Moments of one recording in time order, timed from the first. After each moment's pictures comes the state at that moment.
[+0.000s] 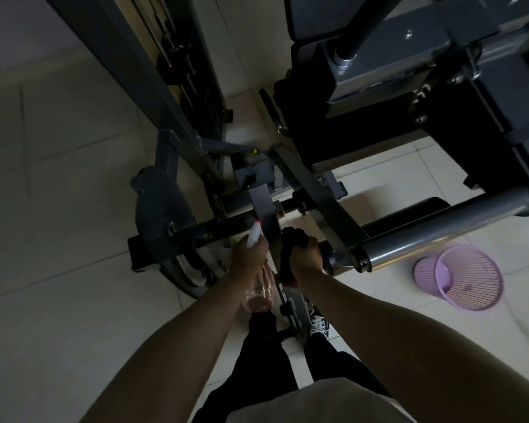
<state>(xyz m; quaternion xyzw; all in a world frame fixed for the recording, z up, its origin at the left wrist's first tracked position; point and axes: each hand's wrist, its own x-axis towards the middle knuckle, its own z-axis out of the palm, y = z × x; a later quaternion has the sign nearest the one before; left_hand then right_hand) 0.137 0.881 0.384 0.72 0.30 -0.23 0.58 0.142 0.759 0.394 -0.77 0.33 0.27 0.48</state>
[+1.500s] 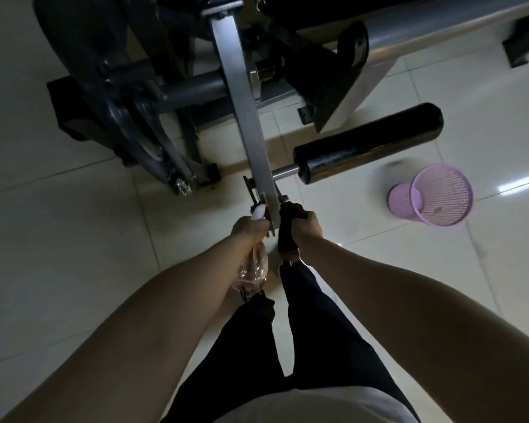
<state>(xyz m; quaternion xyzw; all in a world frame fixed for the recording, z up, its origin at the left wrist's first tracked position) -0.058 0.820 0.265 0.74 0.27 -0.45 0.42 -0.055 0.688 0.305 -0.71 0.42 0.32 0.46</state>
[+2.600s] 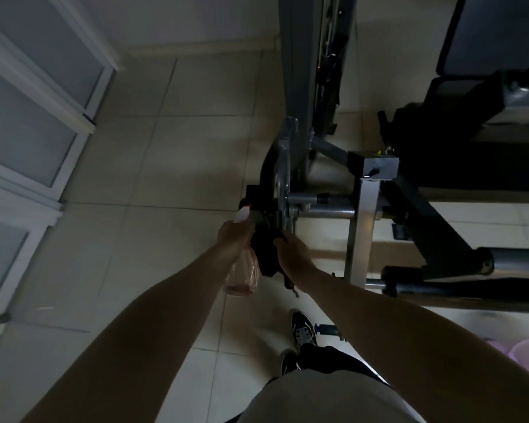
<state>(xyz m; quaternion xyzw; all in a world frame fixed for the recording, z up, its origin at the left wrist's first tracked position) 0.013 1.081 0.462 0.65 0.52 -0.08 0.55 0.037 0.934 0.456 -0.76 0.02 0.39 0.52</state>
